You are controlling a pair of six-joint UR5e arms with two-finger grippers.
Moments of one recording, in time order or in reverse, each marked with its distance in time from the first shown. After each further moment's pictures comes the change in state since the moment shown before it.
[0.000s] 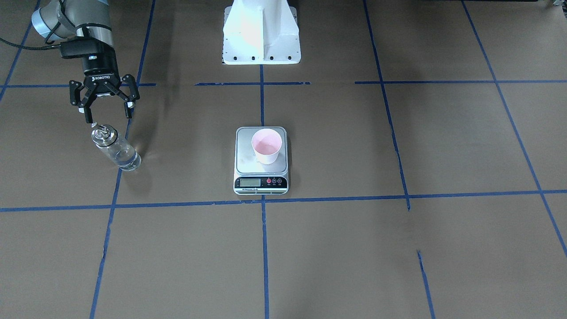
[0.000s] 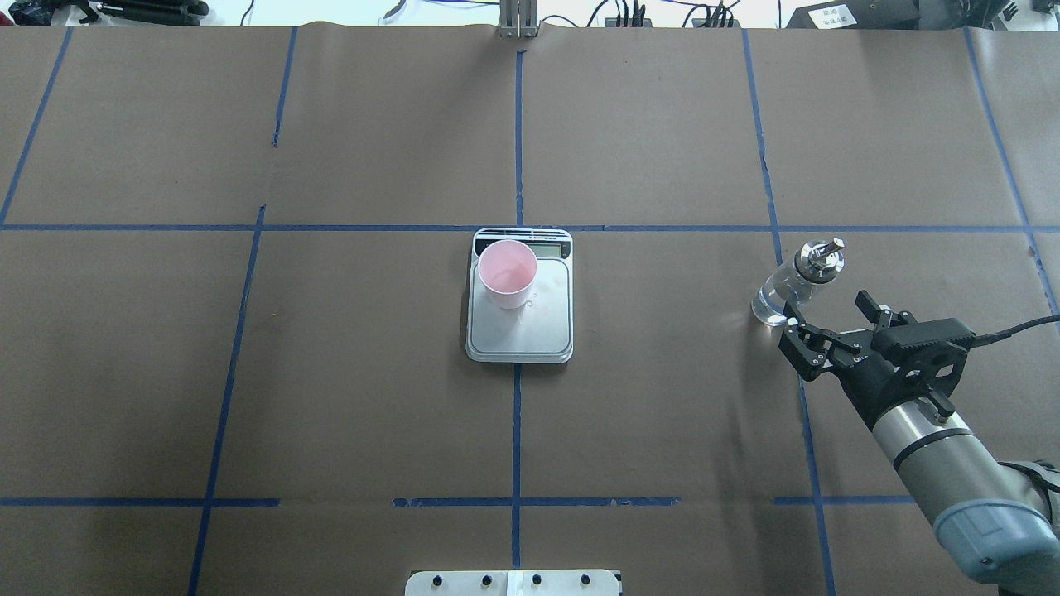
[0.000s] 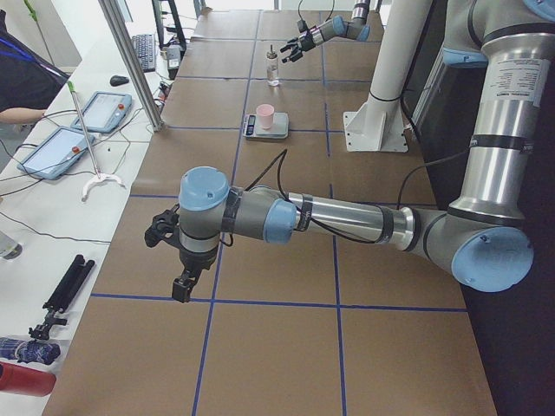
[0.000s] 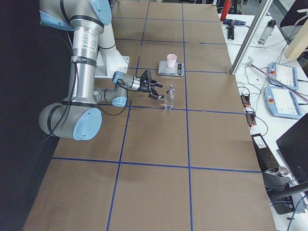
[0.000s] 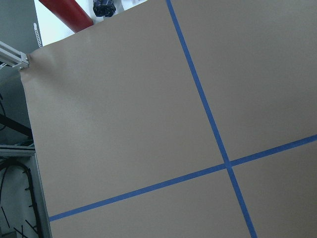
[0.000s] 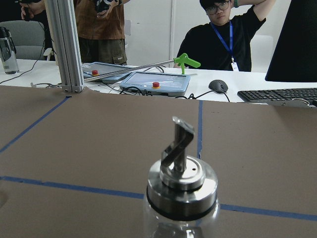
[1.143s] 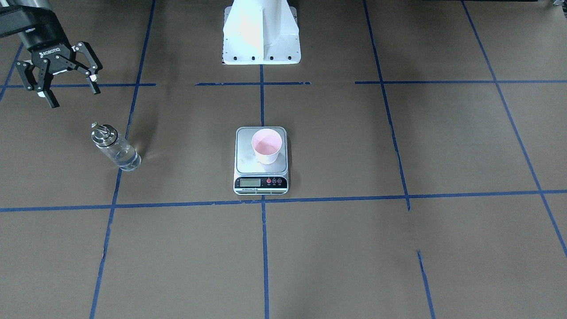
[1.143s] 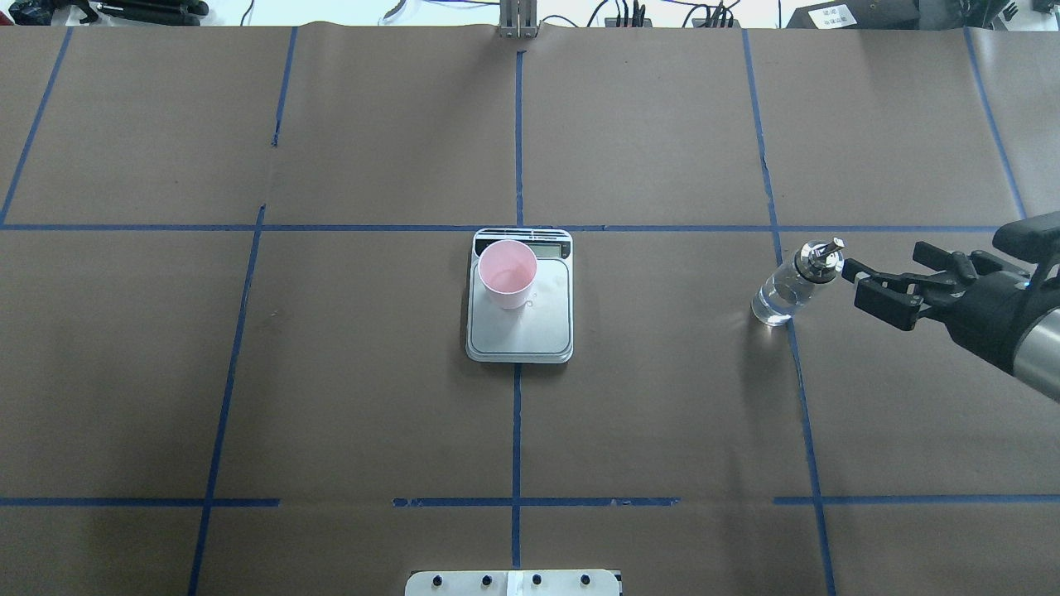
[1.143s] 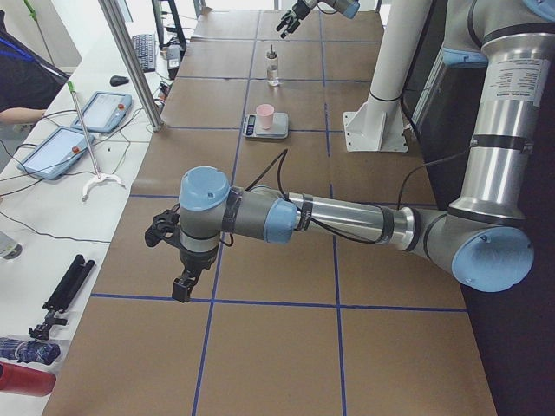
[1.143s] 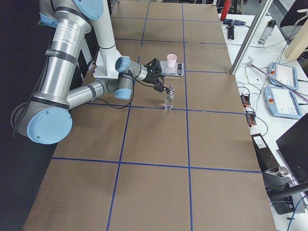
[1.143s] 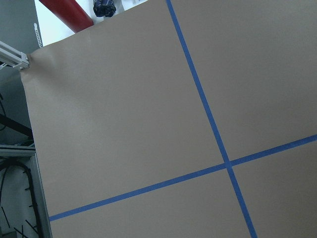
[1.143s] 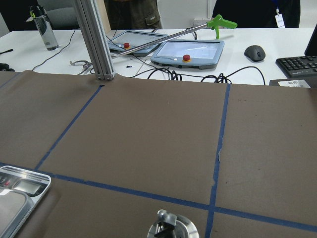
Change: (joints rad) left arm 0.000 0.002 -0.002 -0.001 0.000 0.000; right arm 0.291 -0.125 0.265 0.000 0.538 -0.152
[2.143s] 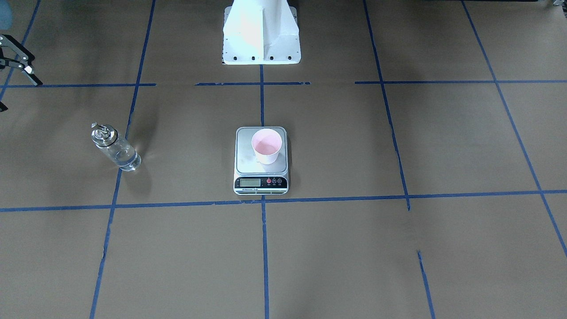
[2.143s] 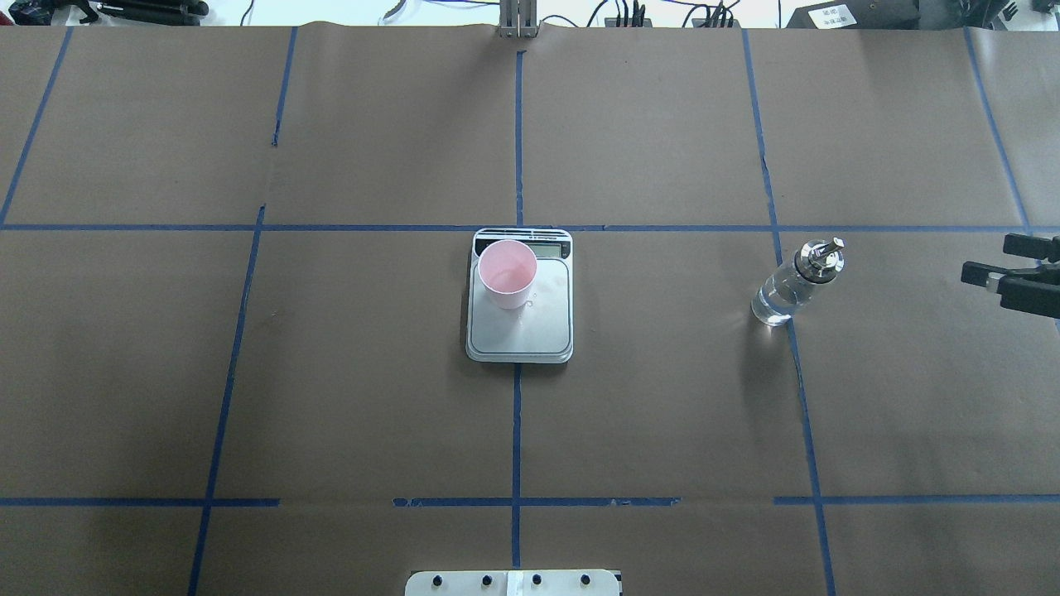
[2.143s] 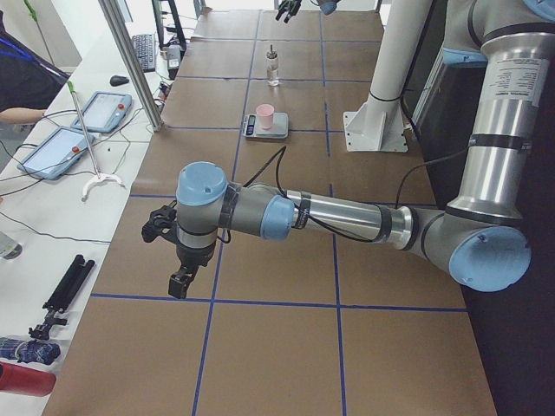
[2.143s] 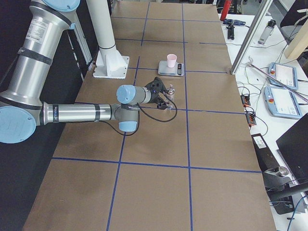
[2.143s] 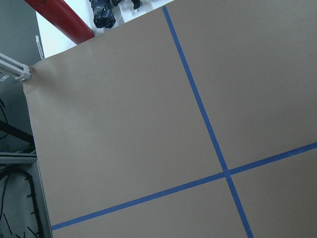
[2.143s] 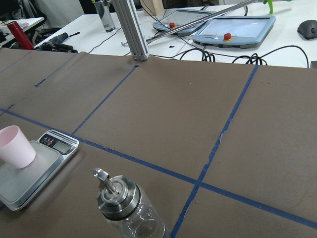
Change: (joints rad) left arm -0.001 -0.007 -0.003 0.001 0.000 0.001; right arm 0.478 -0.015 -0.264 0.430 0.728 -0.141
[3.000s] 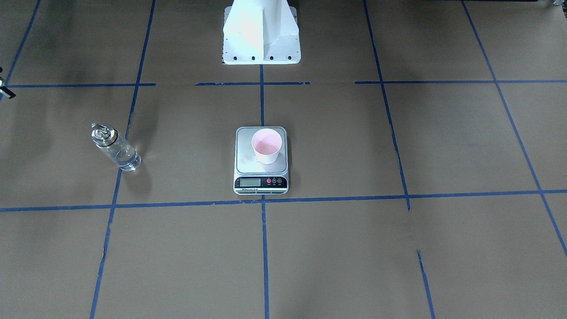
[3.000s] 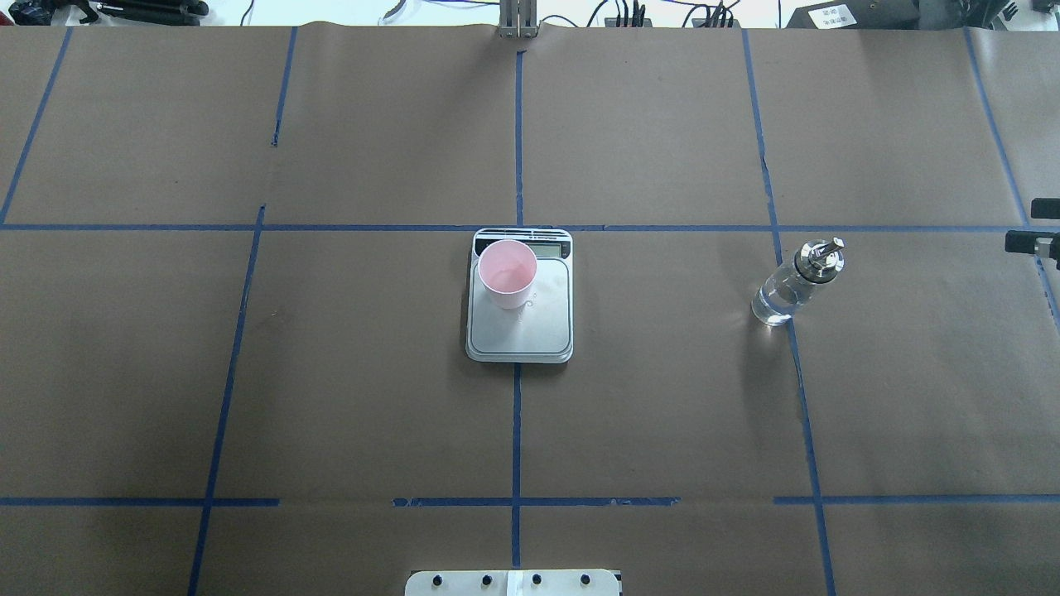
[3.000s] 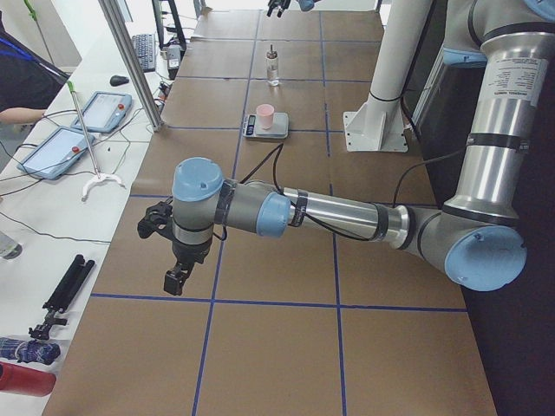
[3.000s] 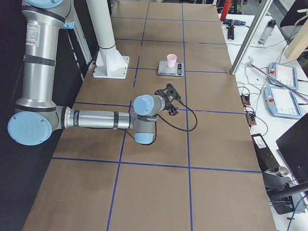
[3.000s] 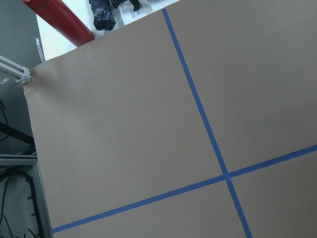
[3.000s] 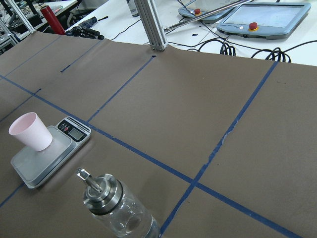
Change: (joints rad) left arm 0.000 -0.024 0.009 0.002 0.000 -0.001; right arm 0.301 0.177 -0.245 0.149 0.466 -0.065
